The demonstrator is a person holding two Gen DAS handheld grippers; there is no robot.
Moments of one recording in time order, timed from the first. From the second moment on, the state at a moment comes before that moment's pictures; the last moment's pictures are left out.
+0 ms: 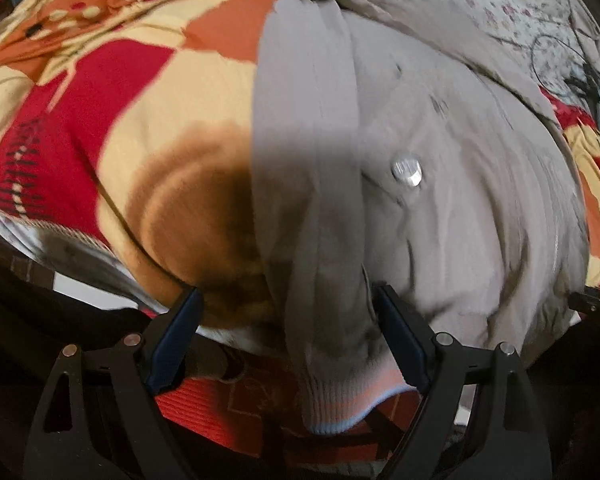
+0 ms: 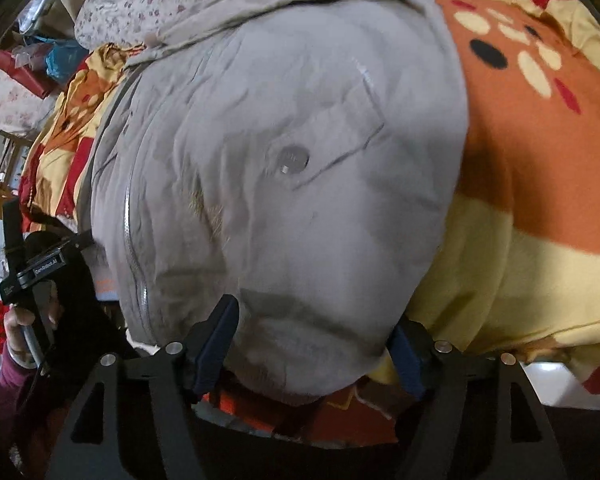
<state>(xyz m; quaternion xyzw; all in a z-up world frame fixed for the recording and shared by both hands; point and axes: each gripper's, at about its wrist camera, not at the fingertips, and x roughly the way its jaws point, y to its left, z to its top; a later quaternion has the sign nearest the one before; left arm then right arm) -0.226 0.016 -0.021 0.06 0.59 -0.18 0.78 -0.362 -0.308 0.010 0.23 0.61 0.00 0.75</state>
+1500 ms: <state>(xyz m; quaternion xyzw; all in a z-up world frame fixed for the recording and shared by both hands) 0.030 -0.108 0.082 -0.02 0.46 -0.23 0.86 -0.159 -0.470 0.080 0.40 0.37 0.00 0.84</state>
